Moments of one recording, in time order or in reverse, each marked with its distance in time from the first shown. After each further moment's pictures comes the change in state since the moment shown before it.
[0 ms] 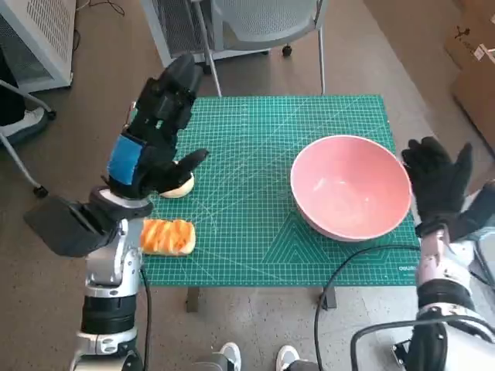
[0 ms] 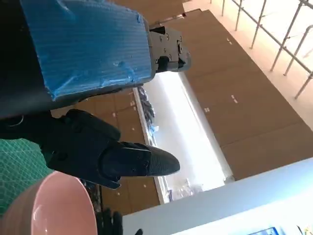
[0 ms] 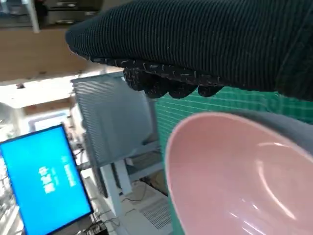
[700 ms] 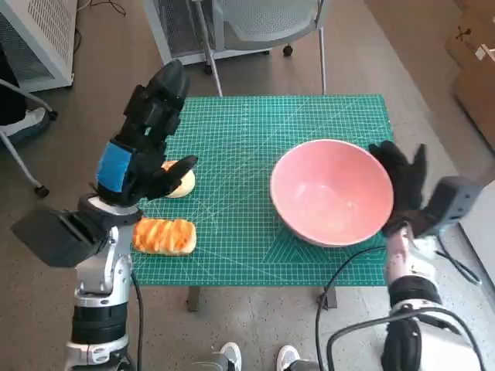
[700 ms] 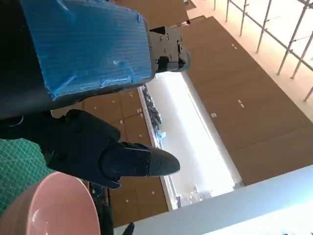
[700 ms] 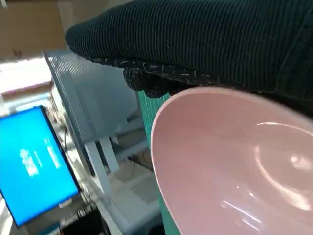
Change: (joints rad) left arm 0.058 0.046 0.018 -0.076 0.010 0.026 0.027; right arm -0.035 0.132 0.018 0.000 -0.033 0.019 -0.010
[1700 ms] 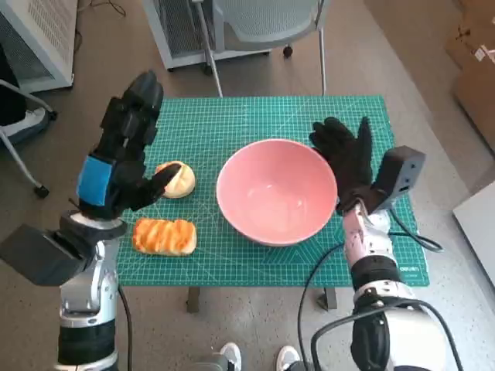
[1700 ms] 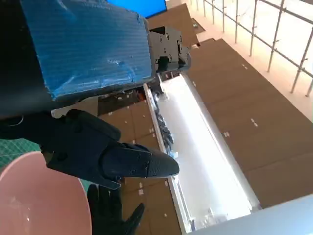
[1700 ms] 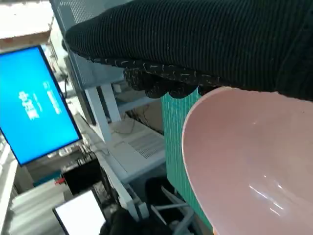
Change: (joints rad) left arm 0.098 0.011 0.030 -0.109 0.024 0.048 0.073; right arm -0.122 0.137 0.048 -0.002 -0.045 0.032 -0.022
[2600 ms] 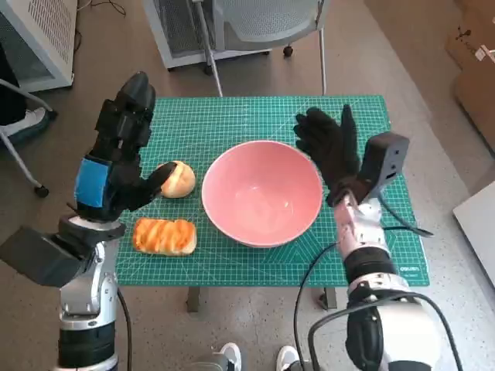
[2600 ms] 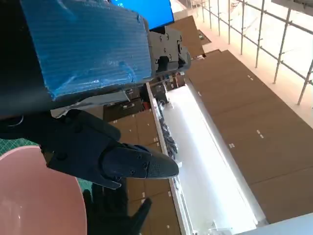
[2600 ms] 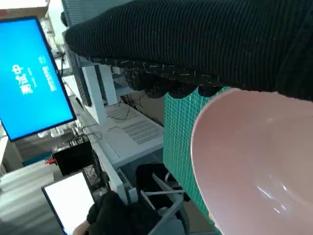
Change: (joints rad) left arm 0.006 -0.005 0.004 0.000 0.013 0.001 0.037; right arm -0.051 -0.030 0.045 -0.018 -0.023 -0.021 0.040
